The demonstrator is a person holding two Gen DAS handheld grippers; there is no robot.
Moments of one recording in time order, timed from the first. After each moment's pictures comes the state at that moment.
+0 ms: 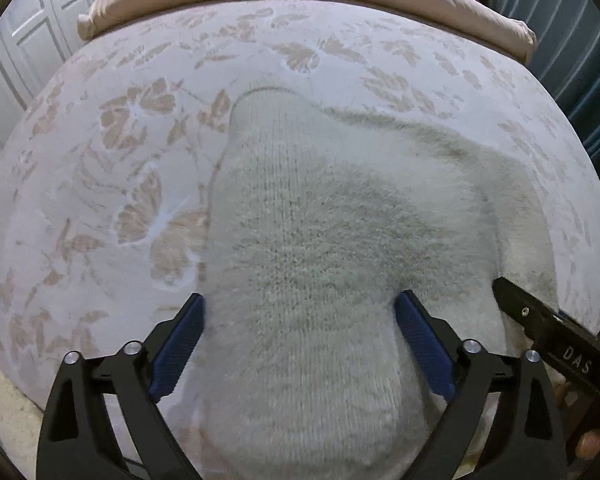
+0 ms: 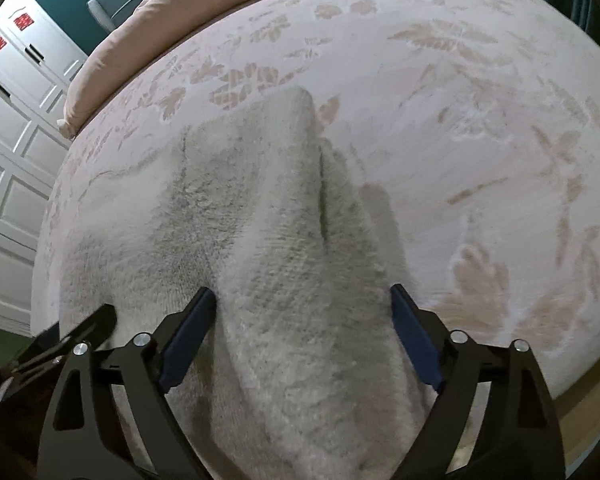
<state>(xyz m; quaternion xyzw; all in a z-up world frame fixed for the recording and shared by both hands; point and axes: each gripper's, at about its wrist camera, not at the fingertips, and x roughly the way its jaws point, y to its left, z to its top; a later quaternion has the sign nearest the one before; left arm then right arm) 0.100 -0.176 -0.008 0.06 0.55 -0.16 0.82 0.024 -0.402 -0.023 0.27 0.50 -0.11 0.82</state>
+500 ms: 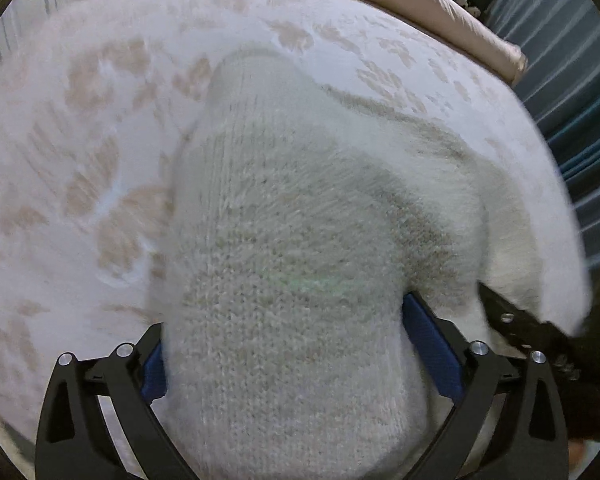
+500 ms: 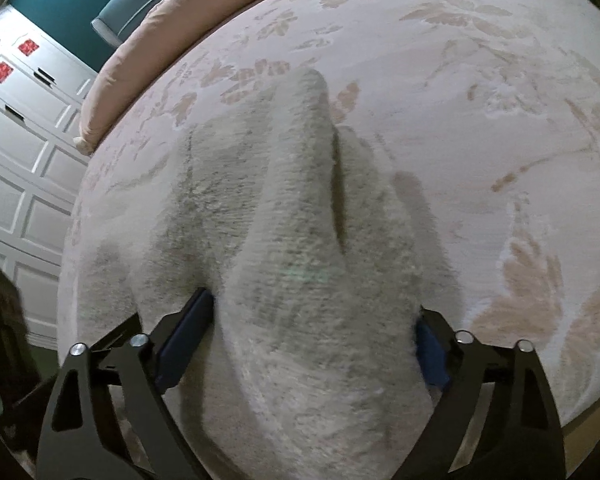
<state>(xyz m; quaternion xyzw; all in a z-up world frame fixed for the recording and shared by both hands) 0.123 -0.159 -0.035 -0.06 0.59 -0.22 0.77 0.032 -0.402 -0.038 0.33 0.48 -0.07 0.81</state>
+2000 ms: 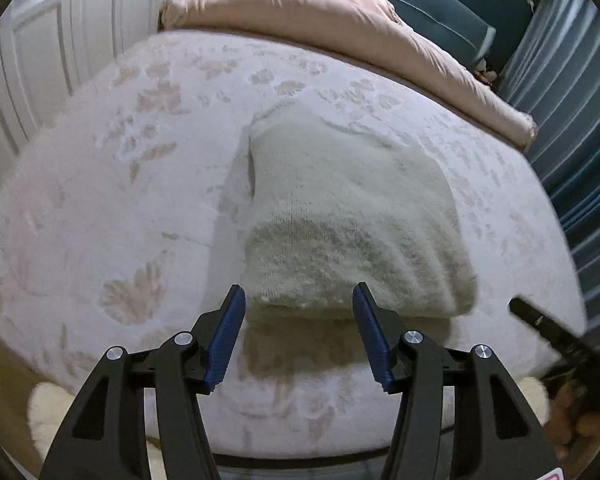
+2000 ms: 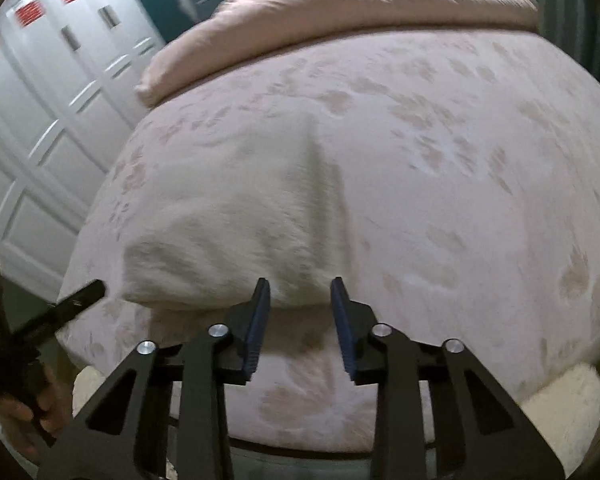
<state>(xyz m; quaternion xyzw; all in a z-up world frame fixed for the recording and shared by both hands) 0.112 0.067 0.057 -0.04 0.49 -0.17 0.85 0.056 -0.208 0.071 0.18 0.45 -0.04 0.87</state>
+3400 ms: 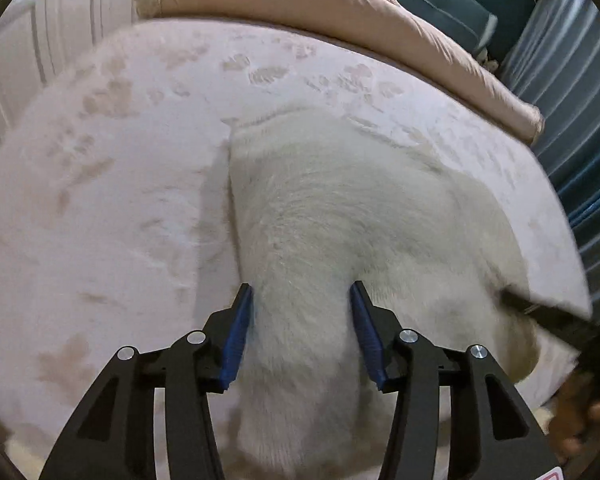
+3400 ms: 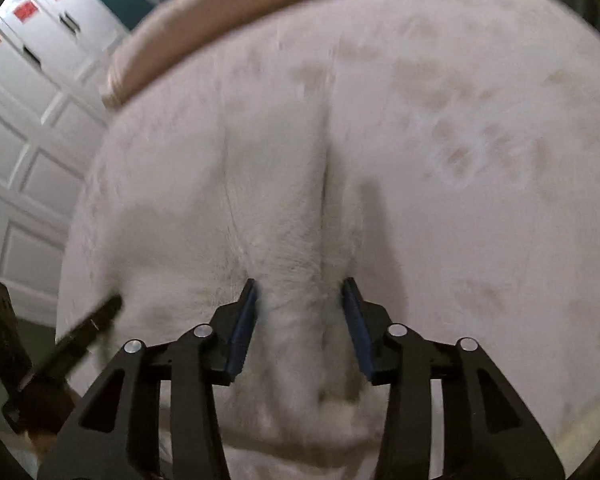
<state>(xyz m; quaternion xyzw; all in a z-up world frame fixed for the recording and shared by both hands) 0.185 0.024 0.014 -0.04 0.51 -0.18 0.84 0.119 -0.250 0.033 0.24 0.48 -0.07 0.84</state>
